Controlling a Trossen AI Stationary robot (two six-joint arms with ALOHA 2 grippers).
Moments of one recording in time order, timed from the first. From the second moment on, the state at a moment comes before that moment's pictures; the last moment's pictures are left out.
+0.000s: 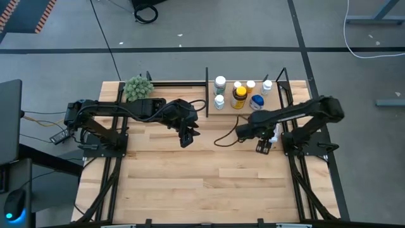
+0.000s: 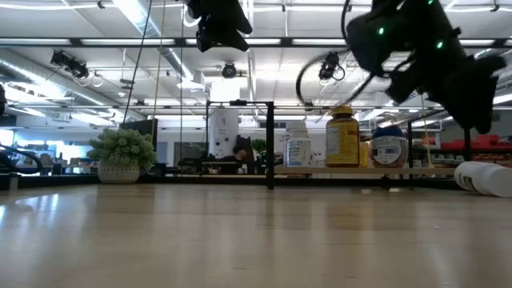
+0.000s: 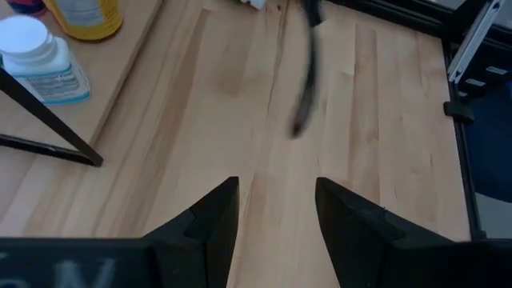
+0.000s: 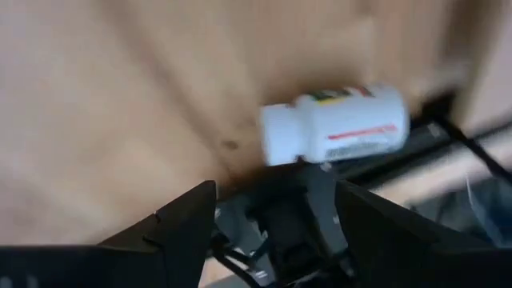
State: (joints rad) left arm 0.03 1.50 1.35 -0.60 0.04 -0.24; right arm 0.04 1.54 1.06 -1.51 0.05 0.45
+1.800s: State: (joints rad) left arm -0.02 1.50 1.35 -0.67 0.02 -0.28; right arm 0.12 1.47 0.71 -1.25 0.20 1.97
